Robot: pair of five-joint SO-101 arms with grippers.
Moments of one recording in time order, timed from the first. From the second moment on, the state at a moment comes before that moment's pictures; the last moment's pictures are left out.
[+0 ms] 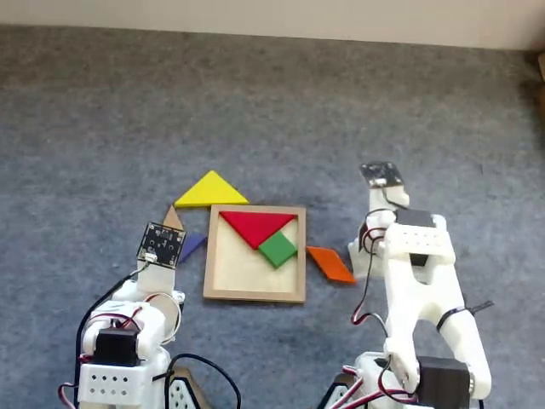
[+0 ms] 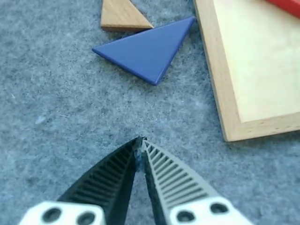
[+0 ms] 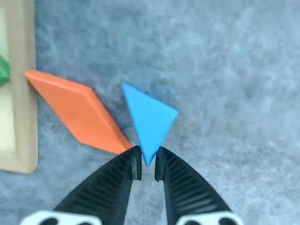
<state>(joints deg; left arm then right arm) -2.5 -102.7 96.0 76.9 -5.1 -4.0 -19.2 47.6 60.1 16.3</state>
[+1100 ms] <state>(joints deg) -2.5 -102.7 96.0 76.9 -5.1 -11.8 -19.2 47.6 23.4 2.1</state>
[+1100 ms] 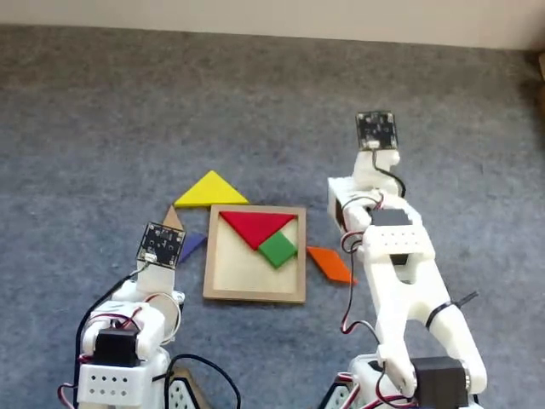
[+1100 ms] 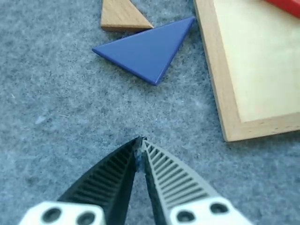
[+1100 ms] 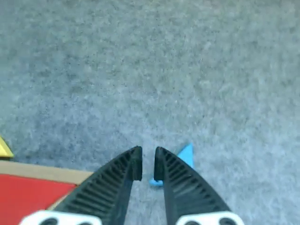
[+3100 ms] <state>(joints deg) -2.5 -102.7 96.0 76.9 -5.1 -8.1 26.5 -1.5 65.6 -22.3</state>
